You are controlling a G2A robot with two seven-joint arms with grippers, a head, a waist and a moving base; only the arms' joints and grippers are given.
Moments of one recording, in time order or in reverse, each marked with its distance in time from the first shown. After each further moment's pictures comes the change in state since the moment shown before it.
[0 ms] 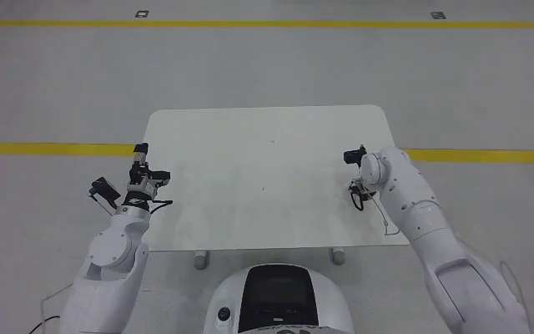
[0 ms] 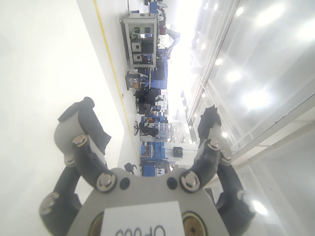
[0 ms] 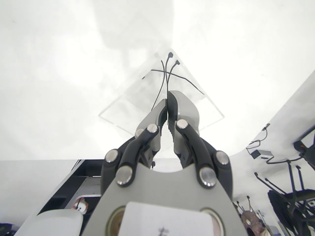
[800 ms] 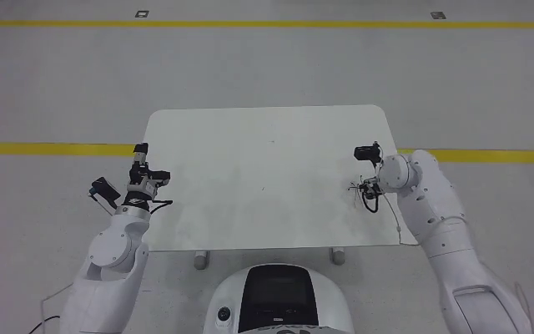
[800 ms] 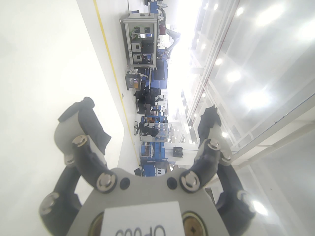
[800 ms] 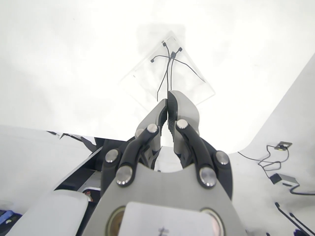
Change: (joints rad) left arm 0.000 0.000 0.000 0.000 0.000 0.000 0.000; right arm -0.160 0.065 0.219 -0.271 0.088 -0.092 0.037
